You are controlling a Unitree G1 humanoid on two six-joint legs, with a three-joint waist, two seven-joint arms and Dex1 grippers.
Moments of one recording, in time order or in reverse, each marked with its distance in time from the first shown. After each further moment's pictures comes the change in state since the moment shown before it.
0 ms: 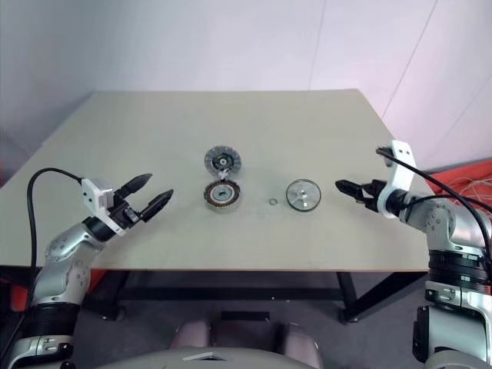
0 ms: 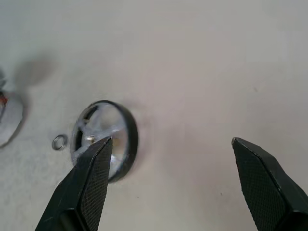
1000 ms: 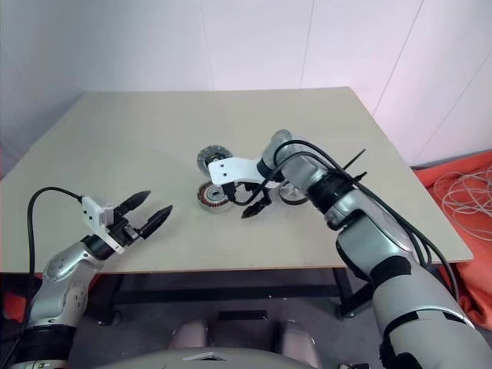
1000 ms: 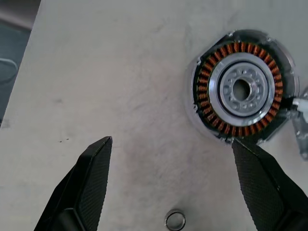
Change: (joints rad) left arm 0.153 -0.020 -0.004 -0.081 0.003 -0.001 0.039; right arm -0.657 0.344 0.938 0.550 -0.696 -0.896 0.804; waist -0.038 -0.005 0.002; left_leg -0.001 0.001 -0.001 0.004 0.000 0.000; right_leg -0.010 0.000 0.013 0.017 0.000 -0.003
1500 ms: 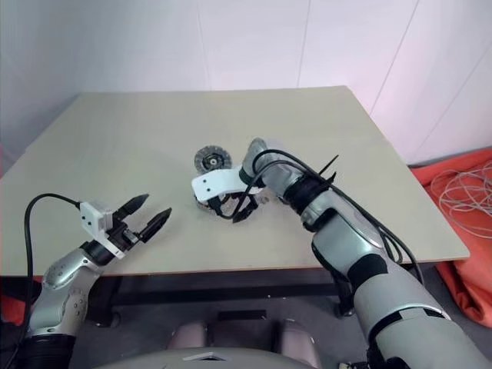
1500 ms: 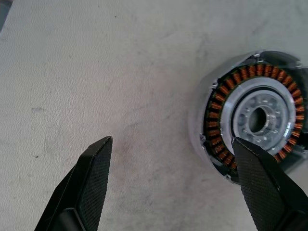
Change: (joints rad) left arm 0.036 -0.022 0.000 -0.040 0.000 -0.001 0.040; right arm 0.006 0.139 0.006 0.136 -0.158 -0.126 -0.044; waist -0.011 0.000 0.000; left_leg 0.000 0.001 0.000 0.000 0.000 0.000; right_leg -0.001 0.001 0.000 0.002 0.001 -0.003
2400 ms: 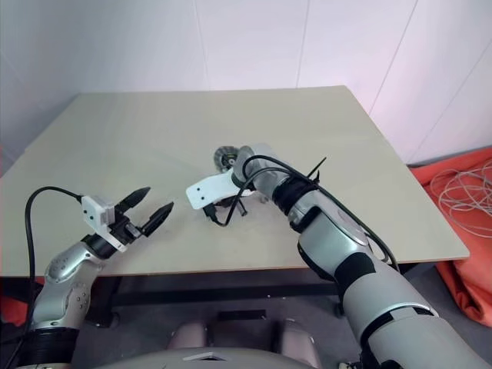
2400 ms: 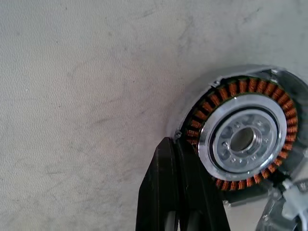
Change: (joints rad) left arm -0.039 -0.002 -0.007 0.002 0.021 -0.021 0.001; right arm -0.042 0.082 -0.006 0.143 -0.140 -0.109 -0.102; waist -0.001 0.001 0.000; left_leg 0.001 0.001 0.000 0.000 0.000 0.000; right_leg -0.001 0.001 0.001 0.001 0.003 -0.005
